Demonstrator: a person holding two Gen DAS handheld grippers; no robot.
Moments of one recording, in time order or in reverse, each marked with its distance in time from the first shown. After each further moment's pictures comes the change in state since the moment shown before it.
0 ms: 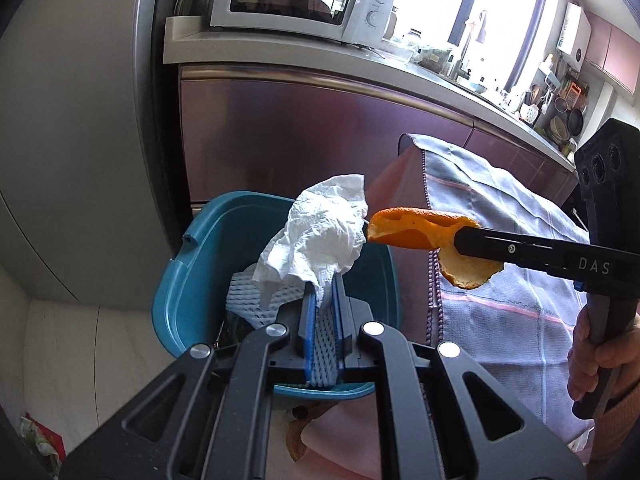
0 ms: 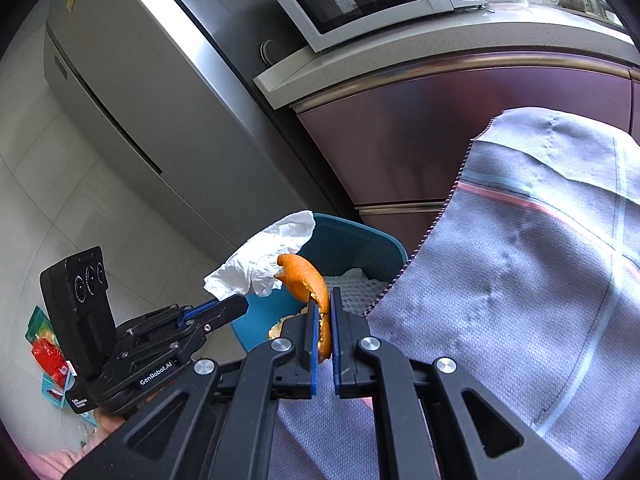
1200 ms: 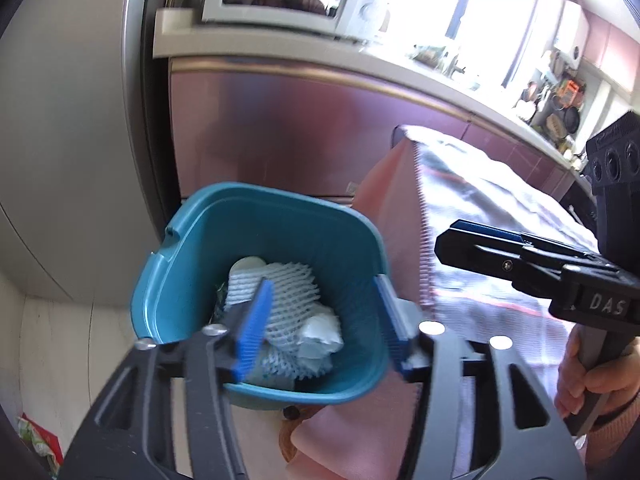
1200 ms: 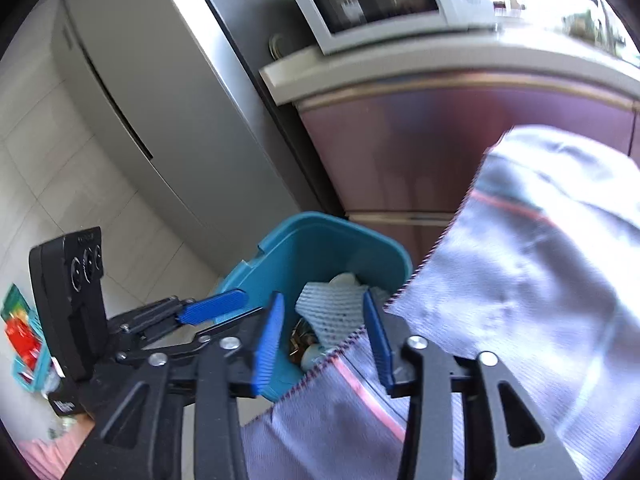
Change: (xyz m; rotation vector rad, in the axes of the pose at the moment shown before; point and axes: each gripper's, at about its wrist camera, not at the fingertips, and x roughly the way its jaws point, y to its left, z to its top) left arm 0.017 -0.019 -0.006 0.009 -0.016 -0.025; right arm -0.004 0.021 -0.017 -0.120 -0.079 -0.107
